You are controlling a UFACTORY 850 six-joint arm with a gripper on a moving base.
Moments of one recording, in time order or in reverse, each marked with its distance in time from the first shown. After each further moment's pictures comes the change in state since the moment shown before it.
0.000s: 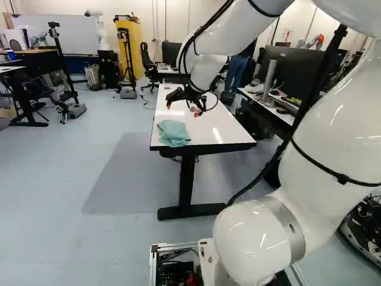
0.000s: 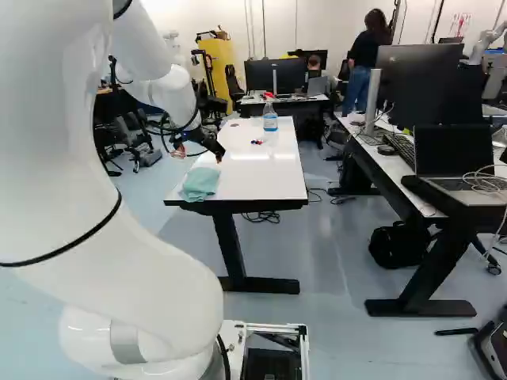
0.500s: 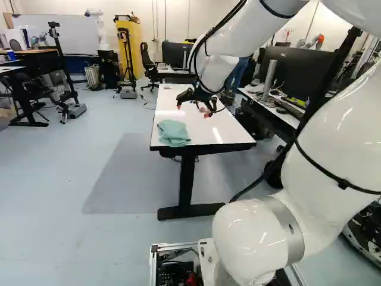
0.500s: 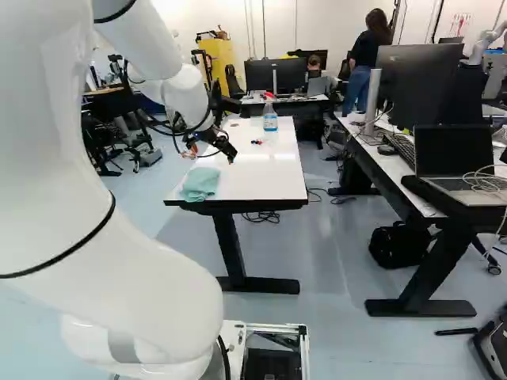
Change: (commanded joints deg) arm -5.2 1.7 1.7 0.0 0.0 0.0
